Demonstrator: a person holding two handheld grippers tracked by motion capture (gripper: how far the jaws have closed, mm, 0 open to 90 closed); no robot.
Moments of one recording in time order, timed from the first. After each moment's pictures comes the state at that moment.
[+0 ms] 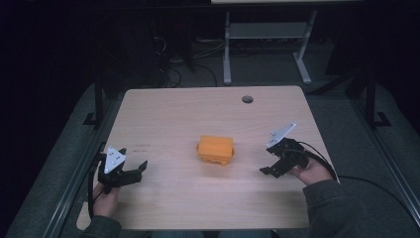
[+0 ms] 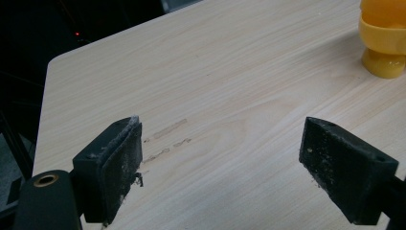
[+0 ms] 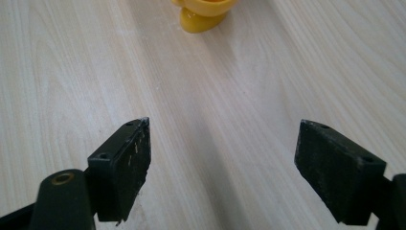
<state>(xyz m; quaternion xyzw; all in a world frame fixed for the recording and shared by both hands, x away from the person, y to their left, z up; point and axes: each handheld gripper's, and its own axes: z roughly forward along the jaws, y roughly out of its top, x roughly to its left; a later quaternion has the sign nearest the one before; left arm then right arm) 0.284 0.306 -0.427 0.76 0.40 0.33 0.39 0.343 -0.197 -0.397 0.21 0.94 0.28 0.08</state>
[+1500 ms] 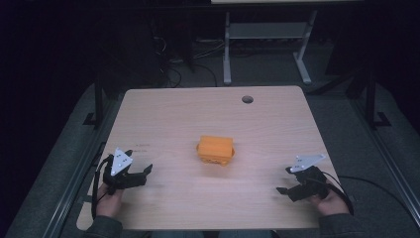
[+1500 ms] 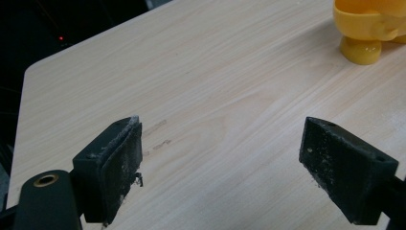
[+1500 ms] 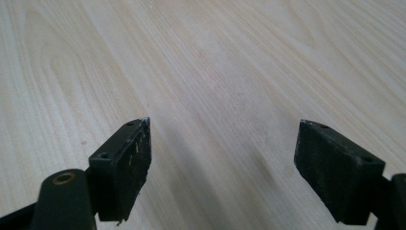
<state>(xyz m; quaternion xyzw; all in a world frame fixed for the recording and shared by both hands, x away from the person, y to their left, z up) 0.283 0.292 -0.432 0.78 0.38 0.31 0.38 0.282 -0.253 -0.451 0.29 0.90 0.32 0.11</state>
